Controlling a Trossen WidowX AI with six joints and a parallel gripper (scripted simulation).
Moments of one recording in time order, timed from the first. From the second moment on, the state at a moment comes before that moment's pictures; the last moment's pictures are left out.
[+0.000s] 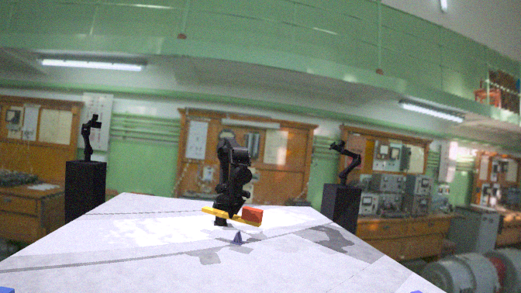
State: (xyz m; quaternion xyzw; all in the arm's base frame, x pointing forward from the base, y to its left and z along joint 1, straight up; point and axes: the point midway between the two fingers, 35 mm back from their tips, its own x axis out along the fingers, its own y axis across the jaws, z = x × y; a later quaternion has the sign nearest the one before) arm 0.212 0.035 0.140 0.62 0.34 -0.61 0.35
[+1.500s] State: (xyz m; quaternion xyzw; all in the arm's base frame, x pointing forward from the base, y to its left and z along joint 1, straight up) arm 0.213 0.035 0.103 0.62 0.35 -0.61 0.35
